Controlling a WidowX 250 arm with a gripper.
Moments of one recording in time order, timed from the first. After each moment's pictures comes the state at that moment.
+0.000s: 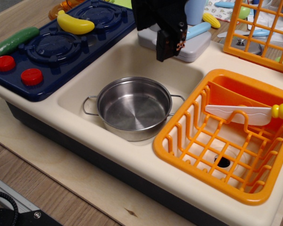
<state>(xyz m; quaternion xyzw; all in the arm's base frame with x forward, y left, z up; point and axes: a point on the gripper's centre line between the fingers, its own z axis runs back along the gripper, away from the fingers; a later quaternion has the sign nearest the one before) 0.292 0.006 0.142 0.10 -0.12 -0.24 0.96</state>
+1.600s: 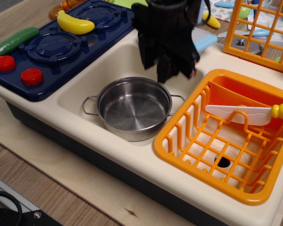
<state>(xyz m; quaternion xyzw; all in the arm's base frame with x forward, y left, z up) 0.261 -0.015 0.122 0.09 -0.11 -0.15 0.98</state>
